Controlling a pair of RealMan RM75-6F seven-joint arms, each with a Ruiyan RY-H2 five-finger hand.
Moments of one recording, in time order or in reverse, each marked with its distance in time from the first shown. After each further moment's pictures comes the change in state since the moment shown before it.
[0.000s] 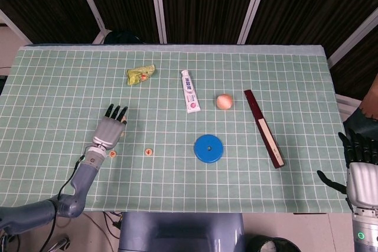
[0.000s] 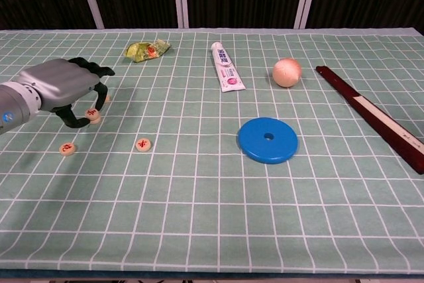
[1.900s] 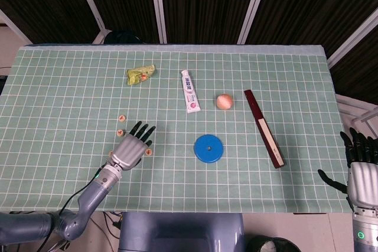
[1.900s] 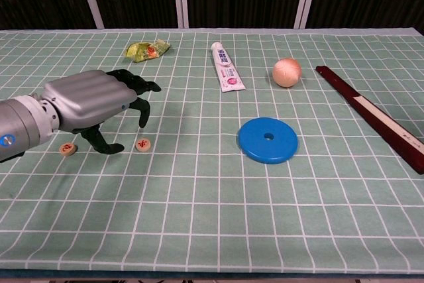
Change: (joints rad) left arm 0.001 0.061 0.058 -0.329 0.120 0.043 0.061; right arm -0.001 -0.009 0.008 0.004 0.003 0.012 -0.008
